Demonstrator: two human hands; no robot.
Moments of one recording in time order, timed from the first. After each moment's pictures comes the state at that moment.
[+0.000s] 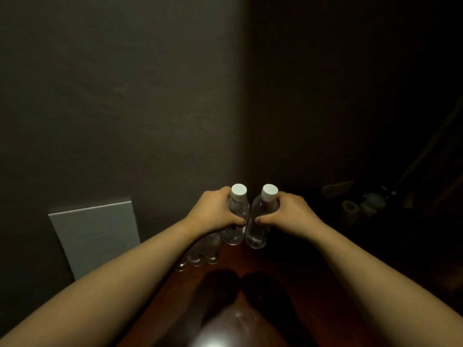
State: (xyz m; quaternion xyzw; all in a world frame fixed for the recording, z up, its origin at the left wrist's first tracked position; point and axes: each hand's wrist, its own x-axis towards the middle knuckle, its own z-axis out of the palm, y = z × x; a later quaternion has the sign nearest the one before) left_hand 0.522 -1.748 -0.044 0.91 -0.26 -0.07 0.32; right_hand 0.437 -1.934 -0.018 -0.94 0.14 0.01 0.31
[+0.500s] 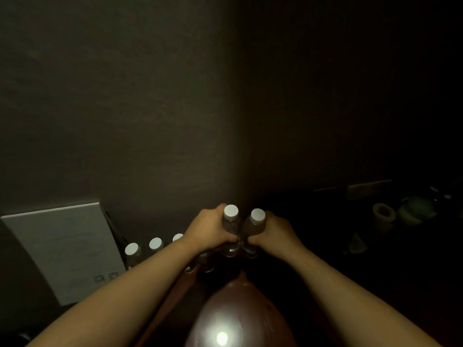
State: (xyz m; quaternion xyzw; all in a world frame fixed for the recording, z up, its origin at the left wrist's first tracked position) left_hand 0.591 -1.804 -0.154 0.92 -0.19 -0.14 0.31; right_hand 0.530 -1.978 -0.143 -0.93 0.13 0.09 0.33
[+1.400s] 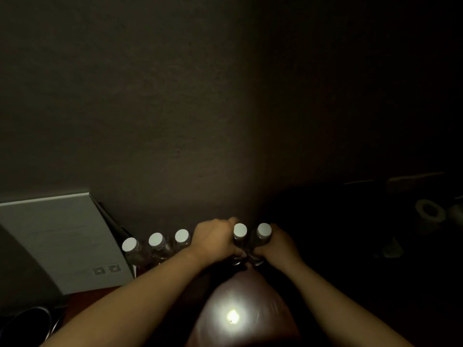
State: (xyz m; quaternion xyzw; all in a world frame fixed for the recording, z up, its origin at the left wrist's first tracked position) left_hand 0.618 -1.807 -0.244 0.97 -0.22 -0.11 0.07; right_hand 0.561 -1.972 -0.244 -0.88 0.19 0.14 0.41
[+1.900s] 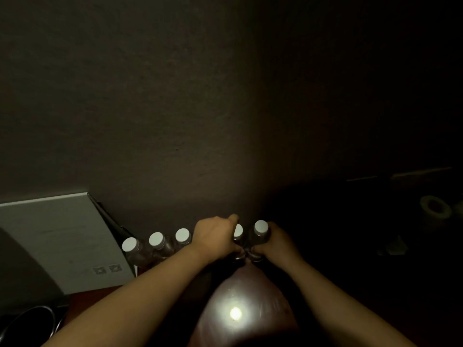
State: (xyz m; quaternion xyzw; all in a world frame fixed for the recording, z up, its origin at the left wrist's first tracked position) left_hand 0.624 -1.808 -0.247 0.97 -0.23 -0.10 0.01; right_hand 0.567 -1.971 -0.250 -0.87 0.18 0.14 0.44
